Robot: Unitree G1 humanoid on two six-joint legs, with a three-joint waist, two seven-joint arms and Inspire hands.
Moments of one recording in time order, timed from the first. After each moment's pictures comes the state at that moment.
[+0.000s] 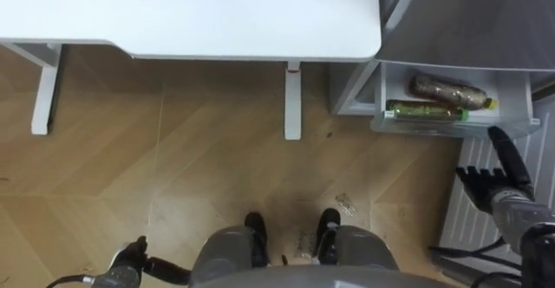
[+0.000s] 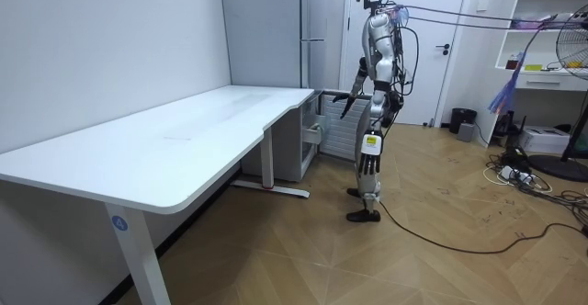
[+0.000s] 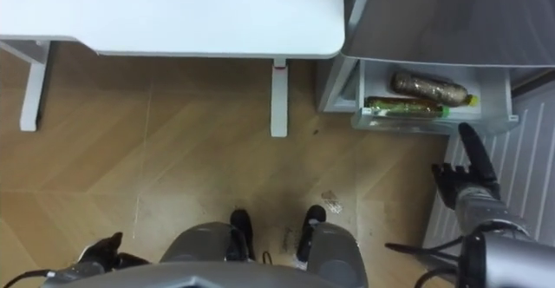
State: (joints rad) left arm 0.10 0.31 -0.12 1.11 0.05 0.11 0.04; right arm -0.28 -0.45 -0.24 1.40 1.53 0.08 0.06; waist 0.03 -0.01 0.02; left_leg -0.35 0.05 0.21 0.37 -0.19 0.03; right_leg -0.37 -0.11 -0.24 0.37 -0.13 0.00
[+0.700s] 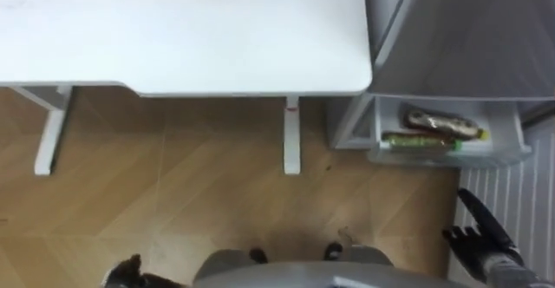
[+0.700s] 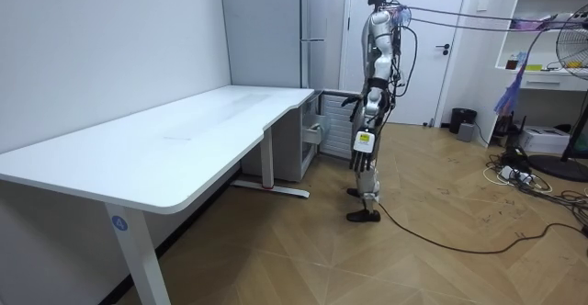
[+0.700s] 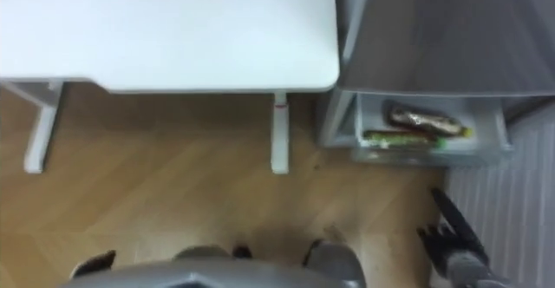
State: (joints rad) left arm 0.18 0.31 0.00 1.11 0.08 0.09 -0.01; right arm -0.04 -0.41 -0.22 1.44 1.26 0.09 0.25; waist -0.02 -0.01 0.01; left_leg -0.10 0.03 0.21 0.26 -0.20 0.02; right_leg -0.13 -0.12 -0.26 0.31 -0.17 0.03
